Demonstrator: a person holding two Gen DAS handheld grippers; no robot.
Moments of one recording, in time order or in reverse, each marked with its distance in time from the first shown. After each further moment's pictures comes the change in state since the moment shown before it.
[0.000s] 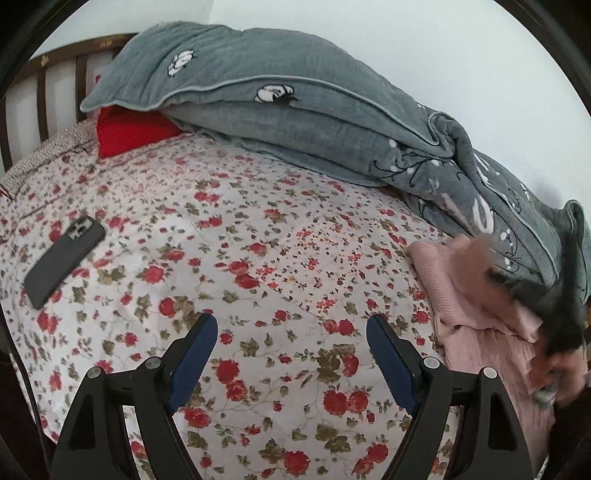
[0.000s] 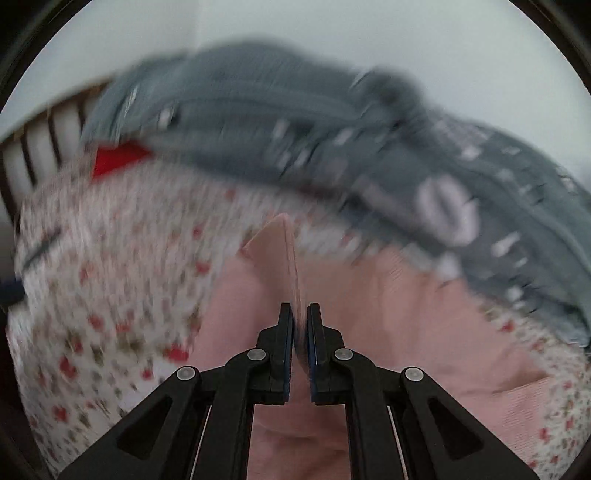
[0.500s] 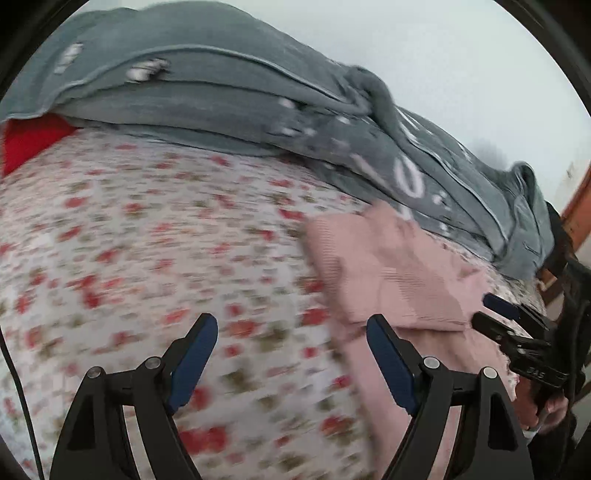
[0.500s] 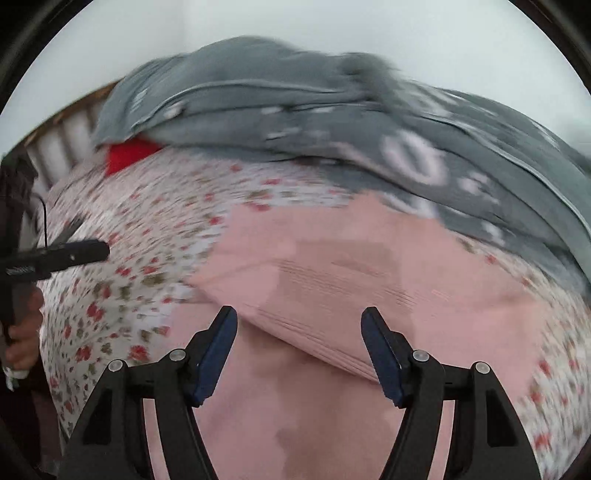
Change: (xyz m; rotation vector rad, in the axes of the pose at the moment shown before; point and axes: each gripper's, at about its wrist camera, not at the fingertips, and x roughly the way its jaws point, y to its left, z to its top) left arm 0.052 -0.111 0.011 0.129 0.131 -0.268; right arm -0.086 -0.044 -0.065 0.138 0.002 0.026
